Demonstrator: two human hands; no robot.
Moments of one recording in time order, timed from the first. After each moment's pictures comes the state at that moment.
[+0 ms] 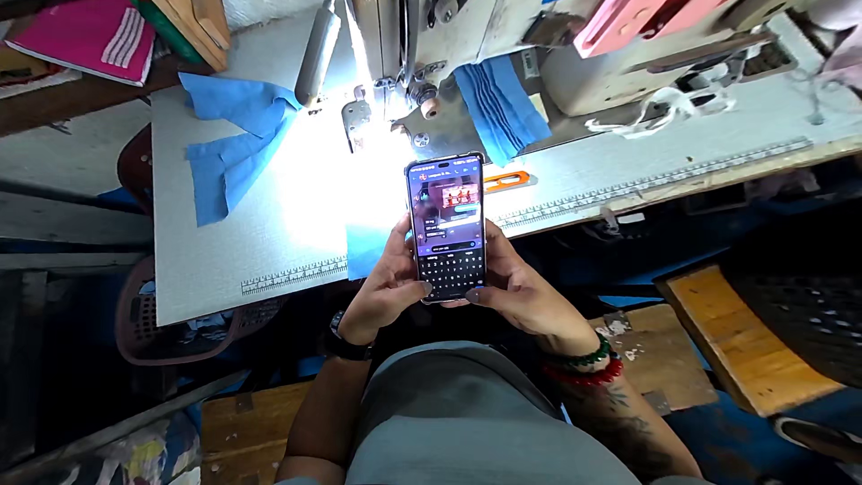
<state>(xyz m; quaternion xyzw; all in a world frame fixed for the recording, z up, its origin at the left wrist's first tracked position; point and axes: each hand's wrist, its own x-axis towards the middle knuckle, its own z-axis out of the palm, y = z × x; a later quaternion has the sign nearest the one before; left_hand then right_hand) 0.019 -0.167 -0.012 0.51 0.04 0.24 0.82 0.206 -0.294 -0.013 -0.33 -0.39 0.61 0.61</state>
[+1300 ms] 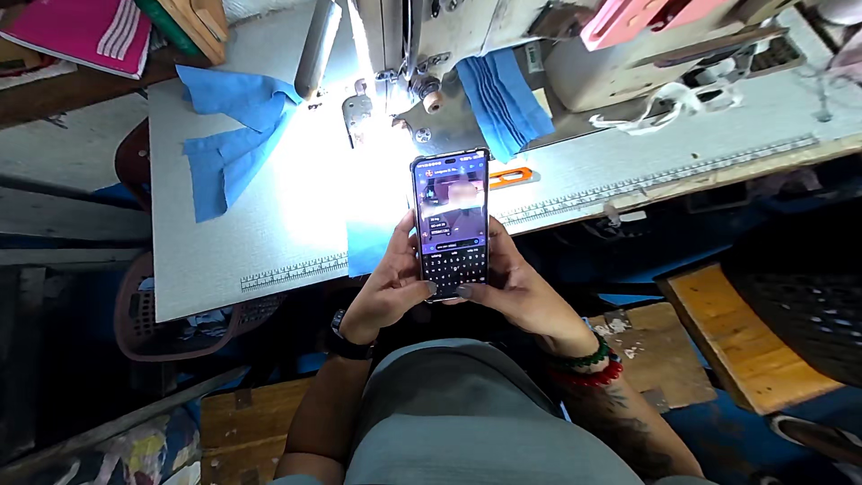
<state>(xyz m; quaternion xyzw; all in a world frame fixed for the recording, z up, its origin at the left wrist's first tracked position) 0.018 -0.170 -0.008 0.53 0.05 0.24 0.81 0.199 -0.293 -0.012 -0.38 -0.39 0.57 0.61</state>
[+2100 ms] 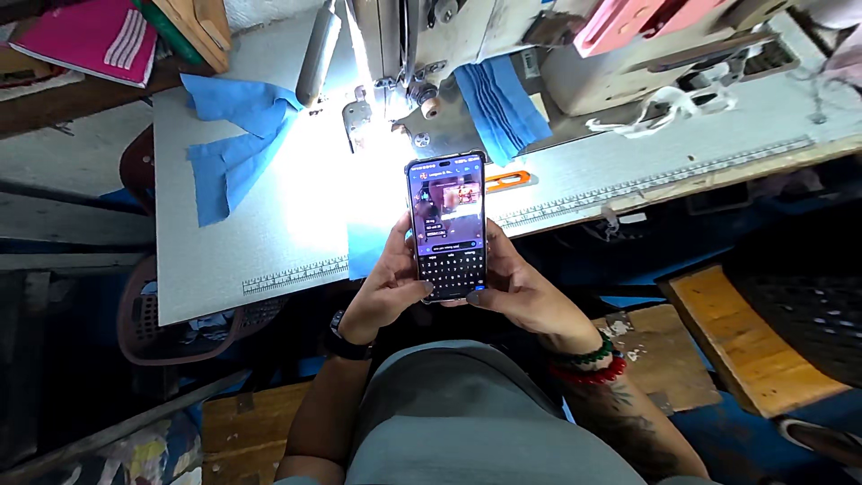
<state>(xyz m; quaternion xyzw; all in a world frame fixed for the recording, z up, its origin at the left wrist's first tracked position) 0.018 -0.166 -0.011 0.53 0.05 0.24 0.81 0.207 -0.293 -0.013 -0.31 -0.41 0.61 0.61</state>
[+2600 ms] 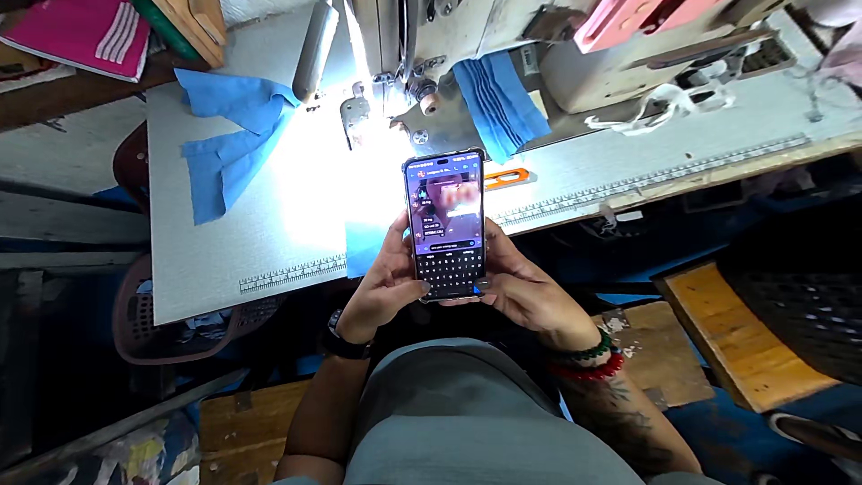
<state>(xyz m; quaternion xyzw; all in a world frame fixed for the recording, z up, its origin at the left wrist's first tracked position) 0.017 -0.166 -0.013 0.51 0.02 0.25 0.82 0.209 -0.294 -0.013 -0.27 -0.37 0.64 0.62</state>
